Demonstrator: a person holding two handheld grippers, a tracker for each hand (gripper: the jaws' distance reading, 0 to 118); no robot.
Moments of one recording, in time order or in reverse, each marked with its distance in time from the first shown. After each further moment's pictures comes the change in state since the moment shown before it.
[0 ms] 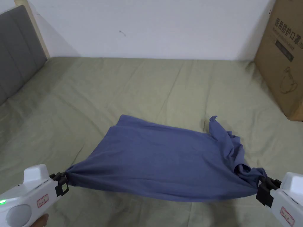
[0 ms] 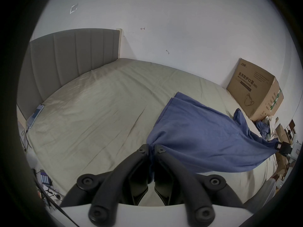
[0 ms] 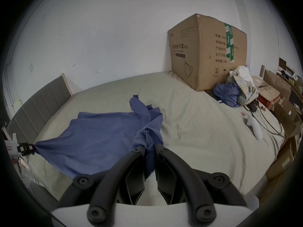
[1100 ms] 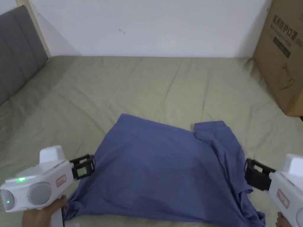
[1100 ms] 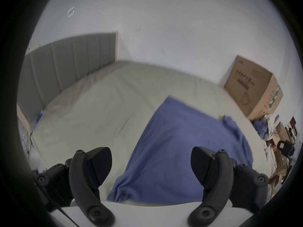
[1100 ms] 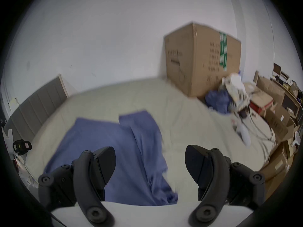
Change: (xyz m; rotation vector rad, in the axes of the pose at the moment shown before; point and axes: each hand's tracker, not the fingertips) left arm 0.074 0.040 0.029 0.075 -0.016 -0.030; right arm -0.020 0.047 0.029 0.111 -0.046 0.027
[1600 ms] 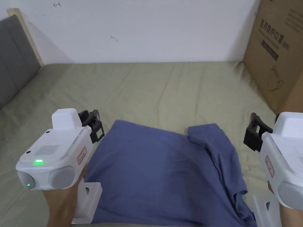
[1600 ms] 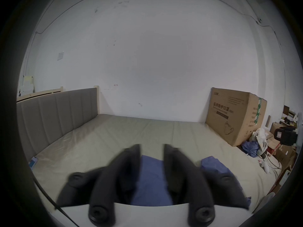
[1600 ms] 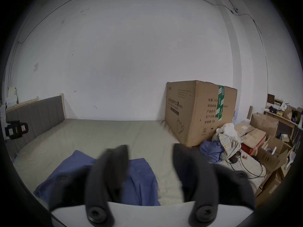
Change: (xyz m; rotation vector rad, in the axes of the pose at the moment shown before) left arm 0.082 0.047 0.027 0.381 -0.119 -0.125; right arm -0.039 0.060 0.030 0.299 -0.081 0.123
